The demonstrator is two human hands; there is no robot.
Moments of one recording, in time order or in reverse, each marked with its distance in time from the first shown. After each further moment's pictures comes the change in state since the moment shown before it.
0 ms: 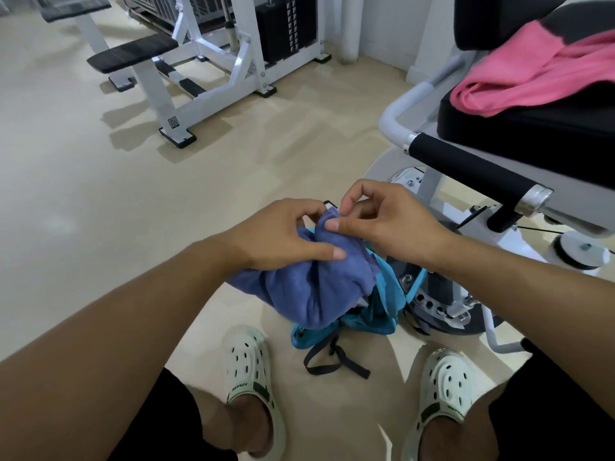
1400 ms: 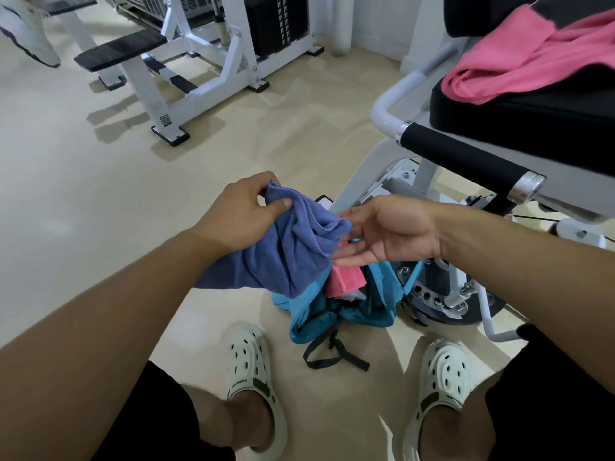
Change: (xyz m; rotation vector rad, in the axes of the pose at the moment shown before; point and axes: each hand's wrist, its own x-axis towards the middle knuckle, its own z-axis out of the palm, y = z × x) left_hand 0.009 -0.035 -0.019 0.156 0.368 -0.134; right_hand 0.013 0.007 -0.012 0.713 -0.428 0.732
